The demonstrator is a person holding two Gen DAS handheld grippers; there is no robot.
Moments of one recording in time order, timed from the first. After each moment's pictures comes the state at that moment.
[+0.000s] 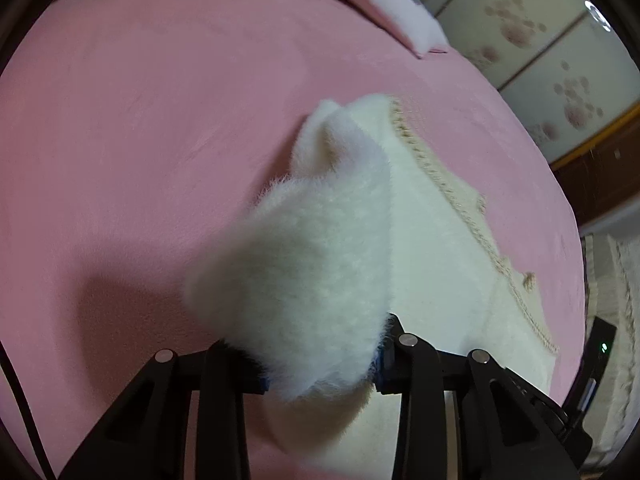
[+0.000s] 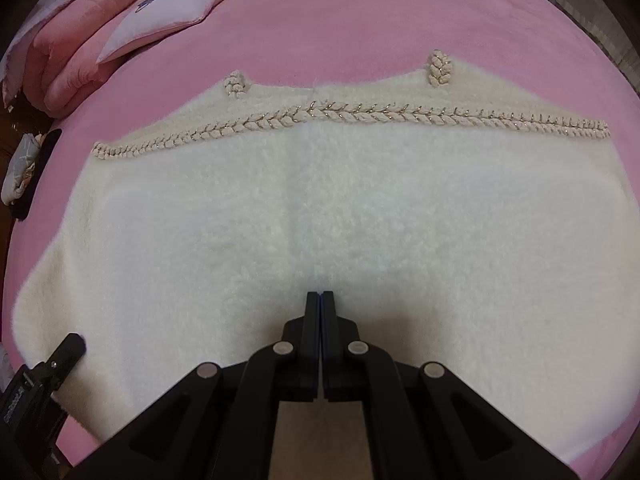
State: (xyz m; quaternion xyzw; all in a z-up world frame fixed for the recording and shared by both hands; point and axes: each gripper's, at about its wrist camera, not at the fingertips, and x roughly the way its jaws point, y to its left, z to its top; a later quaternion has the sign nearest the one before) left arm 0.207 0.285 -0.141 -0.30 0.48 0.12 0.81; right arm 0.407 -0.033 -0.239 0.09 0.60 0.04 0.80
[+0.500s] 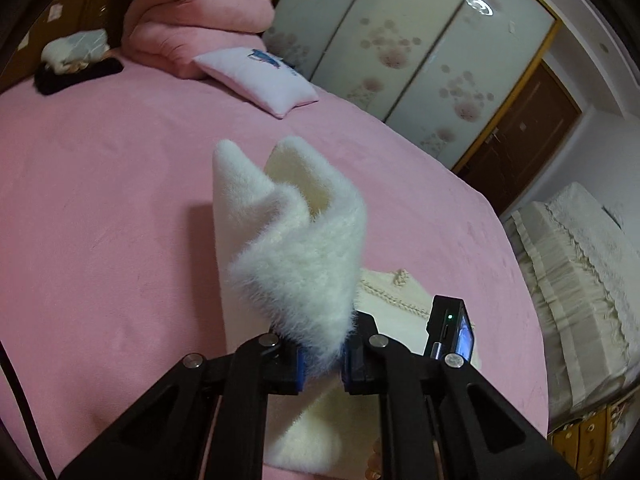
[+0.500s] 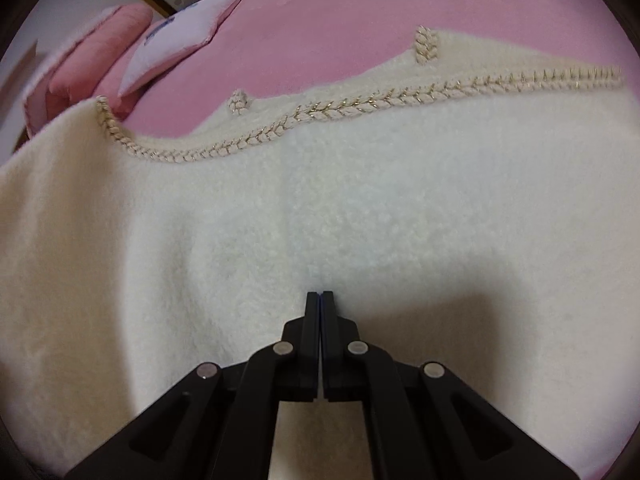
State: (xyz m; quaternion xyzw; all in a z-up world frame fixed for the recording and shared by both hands) left arm 0.182 0.170 -0.033 -0.23 0.35 0.00 0.91; right arm 0.402 -0.097 -0.248 0.23 0.59 0.11 0.76
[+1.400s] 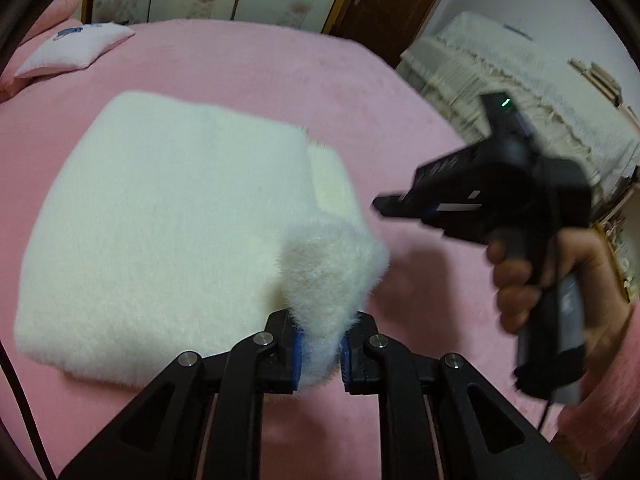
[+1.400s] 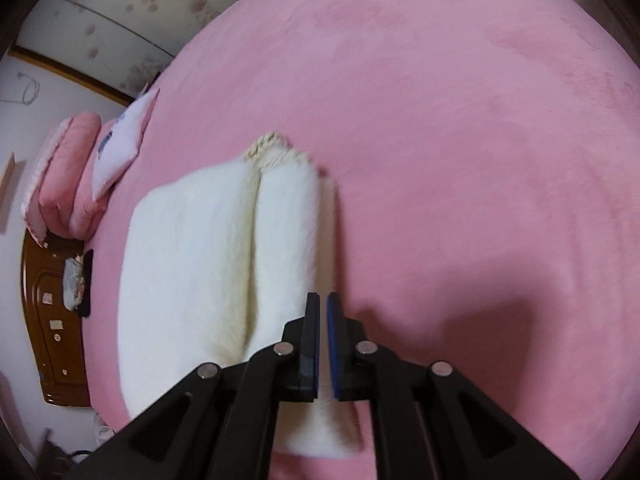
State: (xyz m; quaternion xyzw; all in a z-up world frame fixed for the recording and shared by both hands) left arm 0.131 -0.120 -0.096 -0.06 0.48 -0.22 0.85; right arm 0.319 -0.435 -0.192 0.30 0.55 0.03 0.78
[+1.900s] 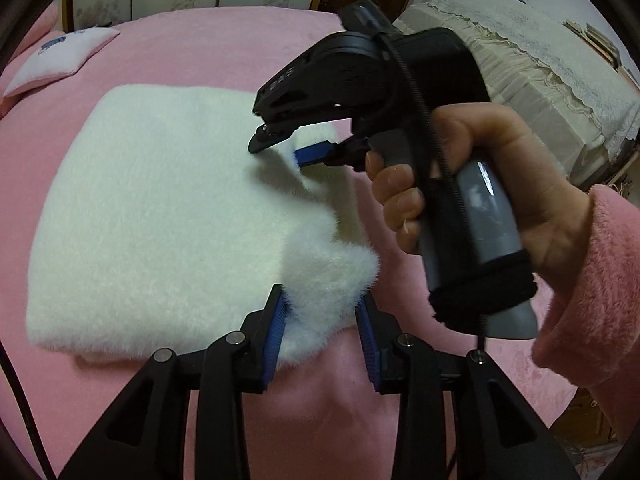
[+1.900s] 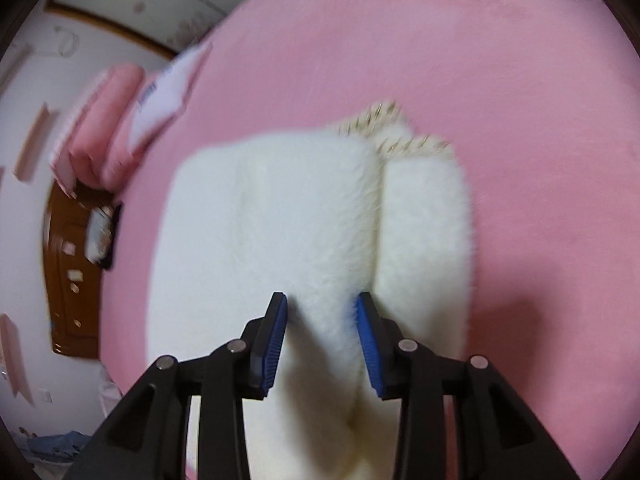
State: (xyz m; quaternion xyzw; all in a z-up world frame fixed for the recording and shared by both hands) left arm 0.114 -0.142 -0.088 -0.02 0.51 -0.22 0.83; right arm 0.396 -0.361 -0.218 0.23 0.59 0.12 0.76
